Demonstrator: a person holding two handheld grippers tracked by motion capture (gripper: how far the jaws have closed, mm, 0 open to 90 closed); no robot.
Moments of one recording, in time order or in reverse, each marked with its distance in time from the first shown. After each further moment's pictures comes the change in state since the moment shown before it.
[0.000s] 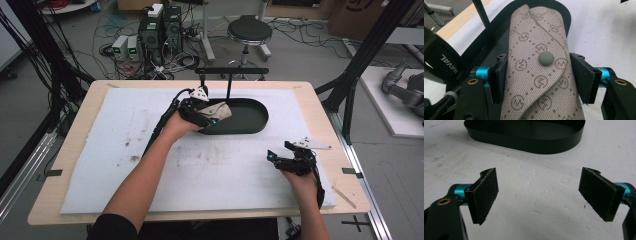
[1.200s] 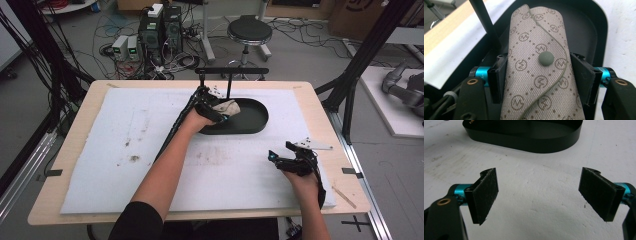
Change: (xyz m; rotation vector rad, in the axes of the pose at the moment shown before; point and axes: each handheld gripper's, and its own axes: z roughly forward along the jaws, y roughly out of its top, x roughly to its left) left arm 0.019 0.010 0.065 0.051 0.034 -0.014; right arm -0.003 -0.002 -0.002 0.000 -0.001 0.010
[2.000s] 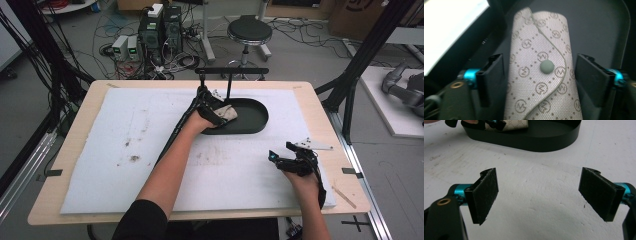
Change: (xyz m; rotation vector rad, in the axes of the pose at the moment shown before) left arm 0.009 -0.009 0.017 0.073 0.044 -0.043; right arm -0.001 -0.001 0.000 0.004 -0.003 0.003
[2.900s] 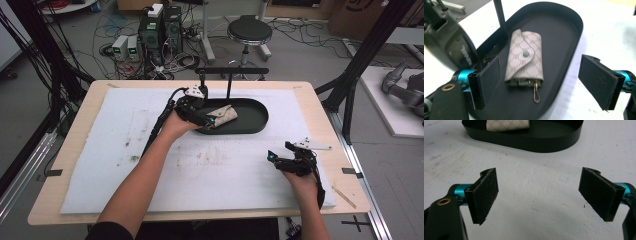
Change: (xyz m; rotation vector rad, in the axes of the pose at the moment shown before) left arm -0.016 -0.027 -0.098 -0.195 -0.030 -0.049; right arm 0.003 0.001 0.001 0.000 -0.003 -0.016
